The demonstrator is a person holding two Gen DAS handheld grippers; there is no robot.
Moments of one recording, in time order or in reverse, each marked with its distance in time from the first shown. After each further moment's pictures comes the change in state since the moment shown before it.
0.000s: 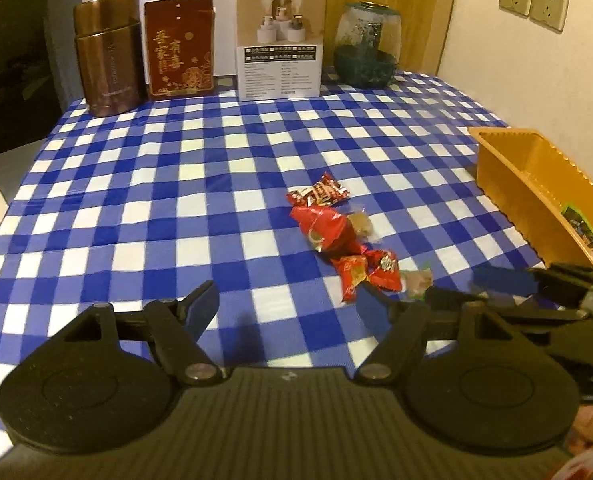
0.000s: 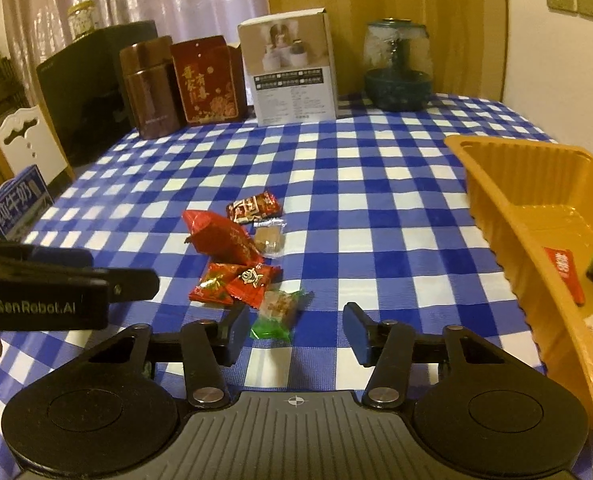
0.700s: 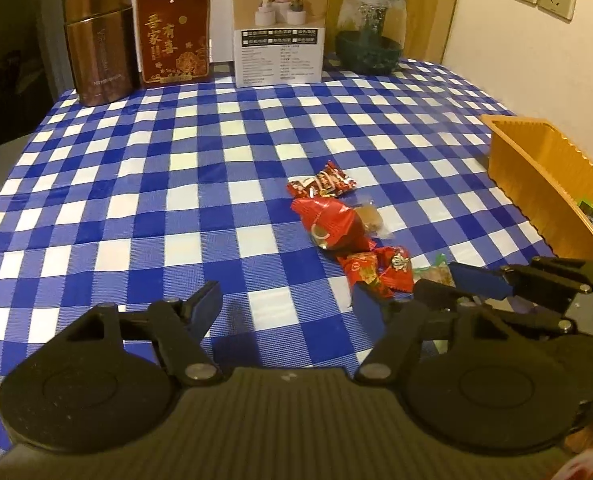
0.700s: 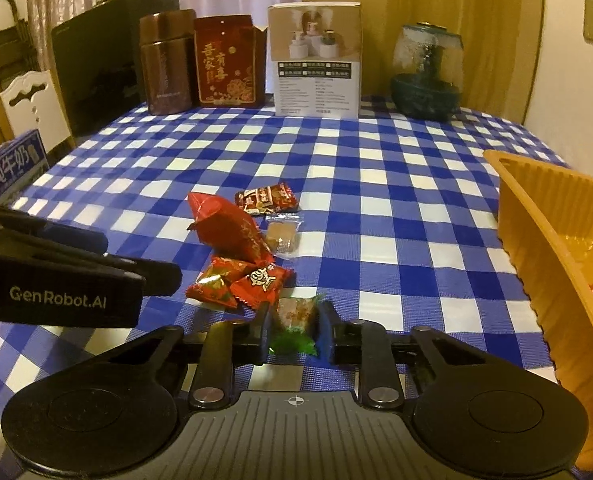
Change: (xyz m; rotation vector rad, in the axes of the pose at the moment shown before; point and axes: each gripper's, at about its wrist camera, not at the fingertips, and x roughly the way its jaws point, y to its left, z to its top) left arm 0.025 0.000 -0.001 -0.002 0.030 -0.001; right arm 0.028 0.015 -0.001 -0.107 0.007 -0.019
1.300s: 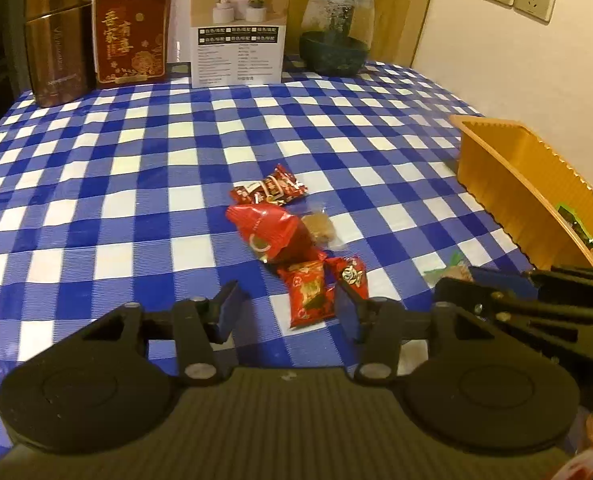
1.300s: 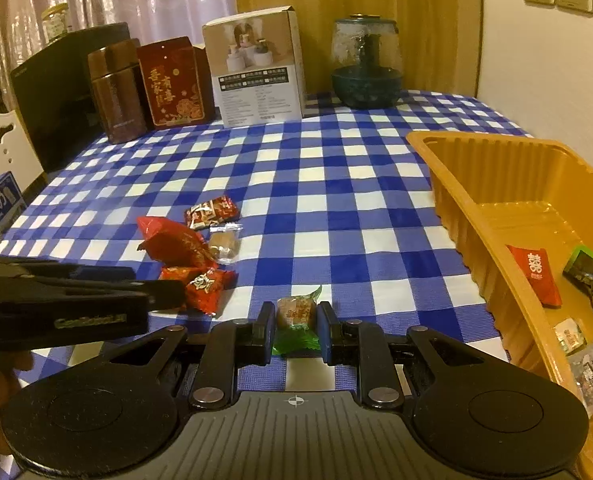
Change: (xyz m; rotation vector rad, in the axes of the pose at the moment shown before) left arm 0.025 -0.019 0.002 0.000 -0.018 -0.104; right arm -0.025 -0.037 0.003 0.128 0.002 -0.040
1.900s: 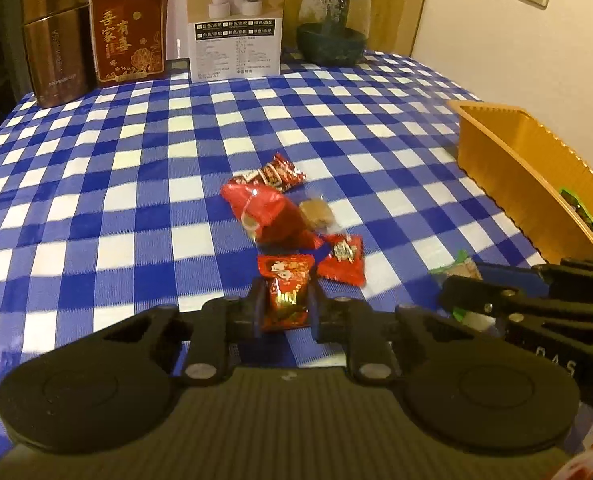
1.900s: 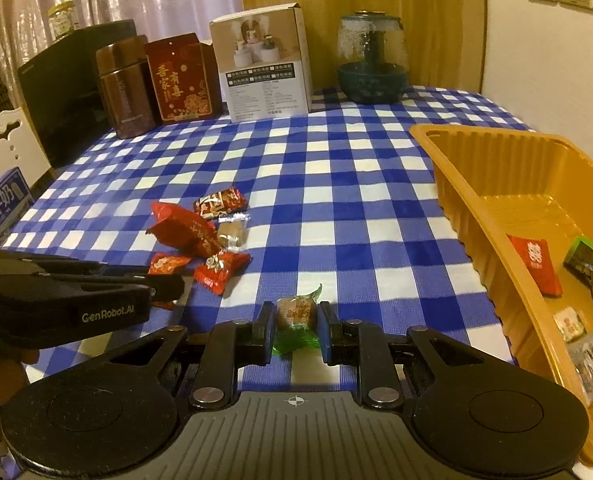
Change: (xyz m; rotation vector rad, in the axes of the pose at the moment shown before) left arm -0.006 -0.007 -0.008 0.028 0.023 0.027; right arm -0.010 -0.001 -0.006 -0.002 0.016 0.024
